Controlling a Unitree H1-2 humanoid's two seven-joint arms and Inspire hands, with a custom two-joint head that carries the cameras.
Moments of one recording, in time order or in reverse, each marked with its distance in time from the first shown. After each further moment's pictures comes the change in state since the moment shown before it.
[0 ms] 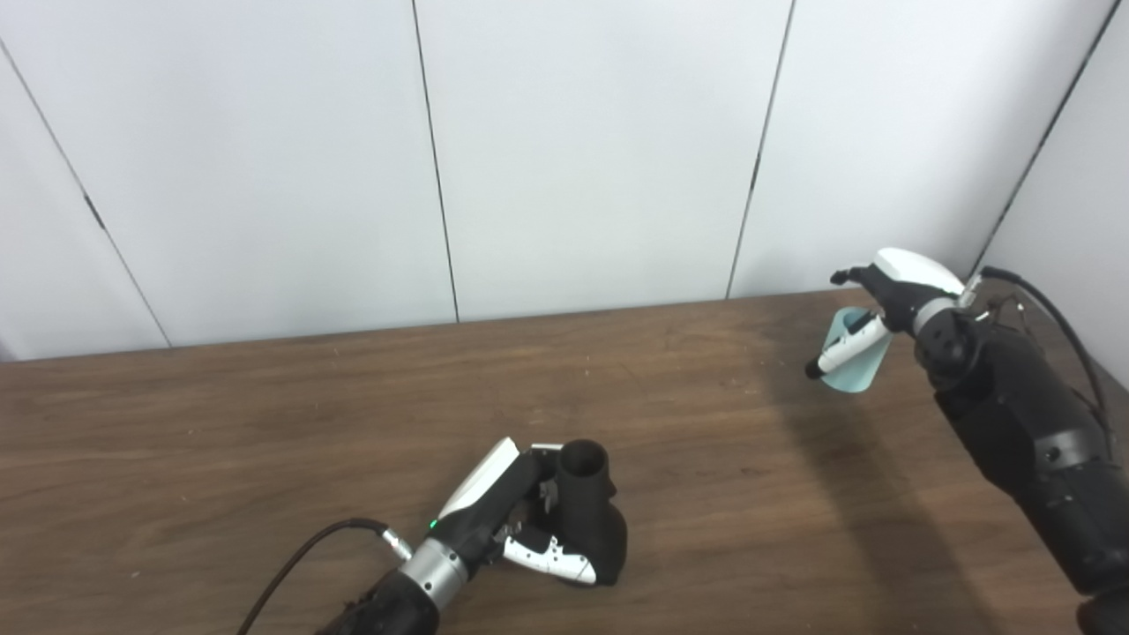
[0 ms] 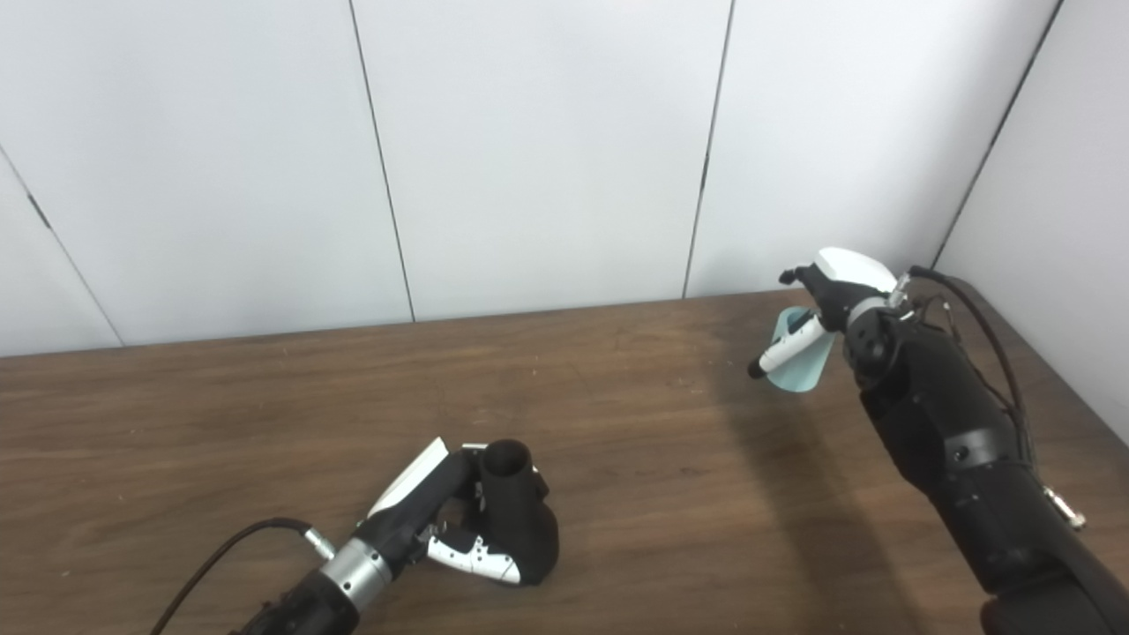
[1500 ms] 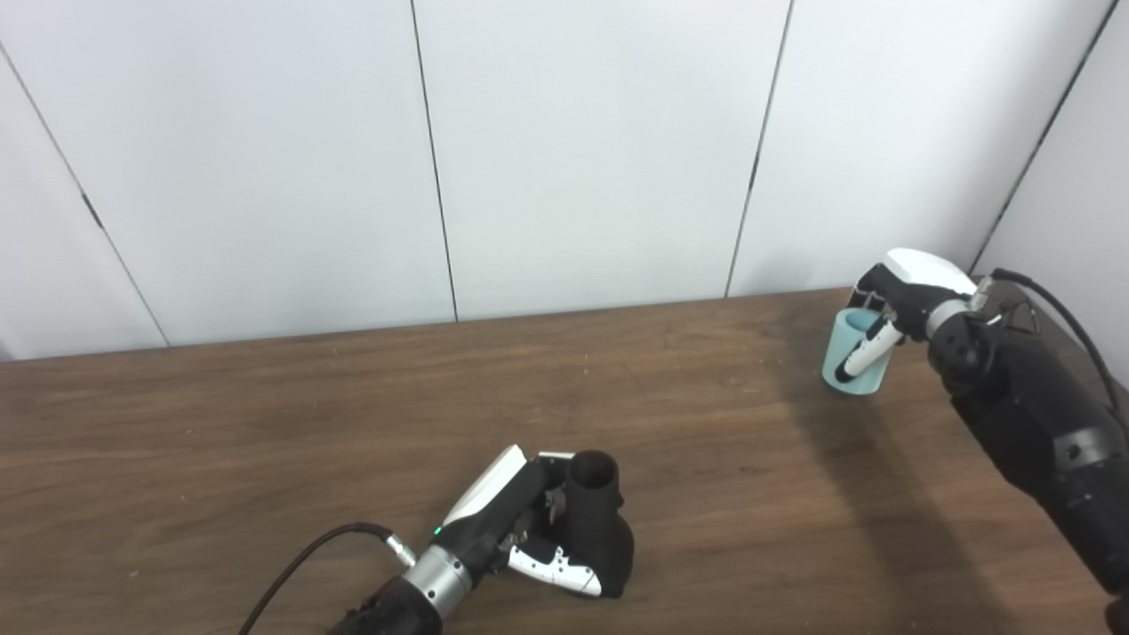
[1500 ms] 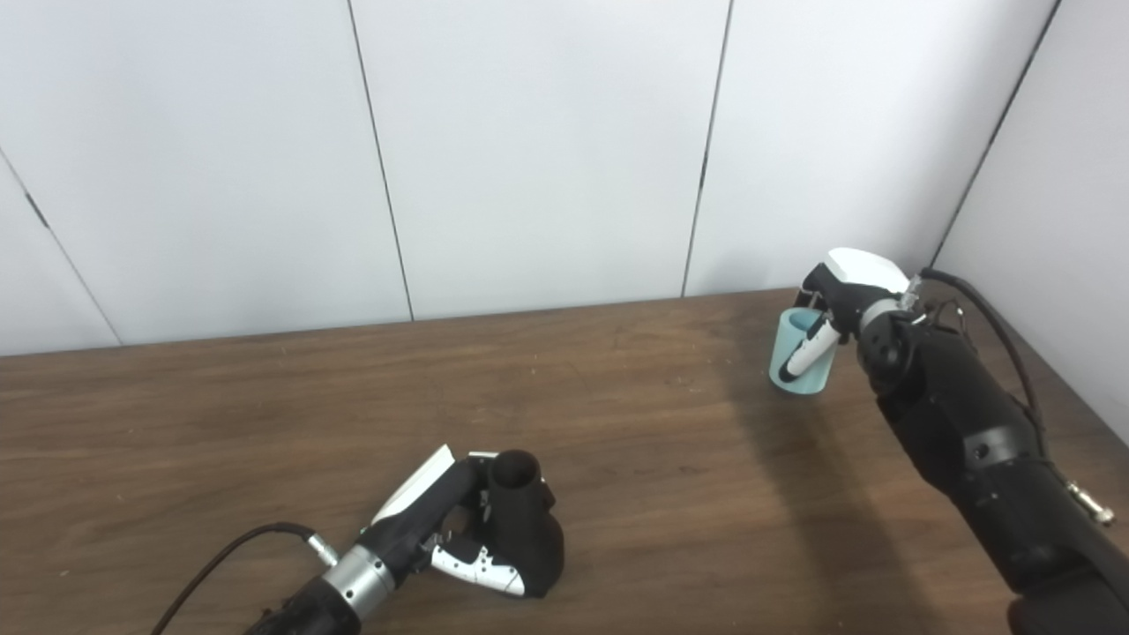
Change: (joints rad) left arm 0.010 0.002 -0.006 -0.029 0.028 0.014 -0.014; right arm 0.000 -0.055 0.054 0.005 0.057 -0.030 -0.039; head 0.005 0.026
